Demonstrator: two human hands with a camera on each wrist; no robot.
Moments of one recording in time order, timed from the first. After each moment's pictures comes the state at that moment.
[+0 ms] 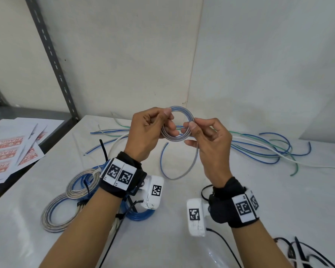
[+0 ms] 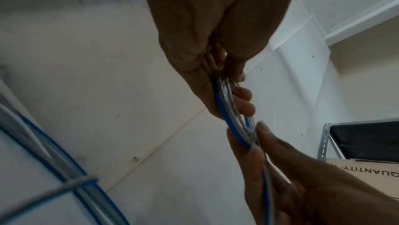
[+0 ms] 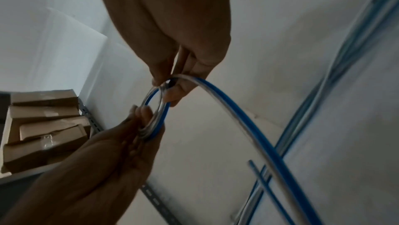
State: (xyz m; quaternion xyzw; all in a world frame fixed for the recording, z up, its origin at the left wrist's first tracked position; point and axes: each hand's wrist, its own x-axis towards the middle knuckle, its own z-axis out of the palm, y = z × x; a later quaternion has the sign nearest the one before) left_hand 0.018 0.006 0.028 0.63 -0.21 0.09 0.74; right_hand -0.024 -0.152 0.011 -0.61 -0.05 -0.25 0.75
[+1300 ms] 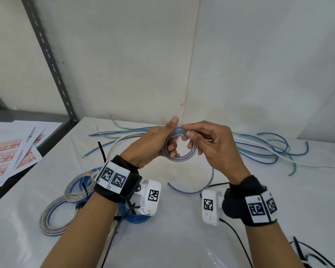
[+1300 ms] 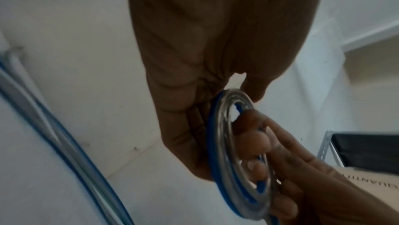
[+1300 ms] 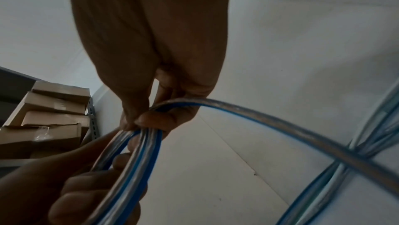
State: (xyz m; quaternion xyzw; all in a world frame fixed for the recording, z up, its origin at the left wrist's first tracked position) left_hand 0.010 0.001 0.034 0.70 -0.18 -0.19 0.67; right_hand -0.026 -0.183 0.023 -0.77 -0.19 -0.17 0.59
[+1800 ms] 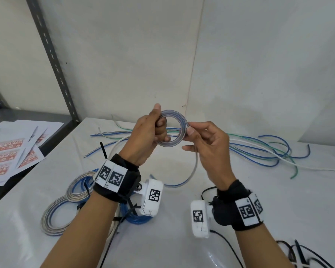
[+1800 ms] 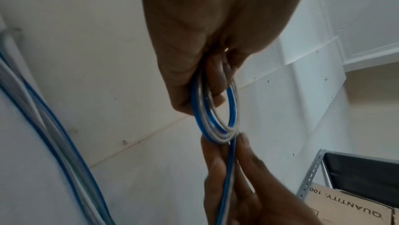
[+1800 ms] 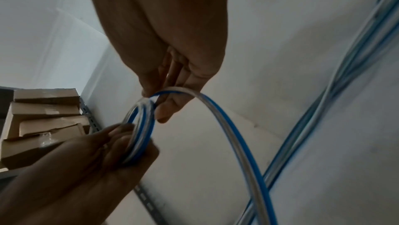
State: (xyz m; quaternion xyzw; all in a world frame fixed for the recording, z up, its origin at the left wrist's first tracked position) left_hand 0.020 0.007 0.040 0.56 -0.14 -0.08 0.81; right_hand -0.029 -0.155 0.016 -0.64 -0.09 -0.20 0.74
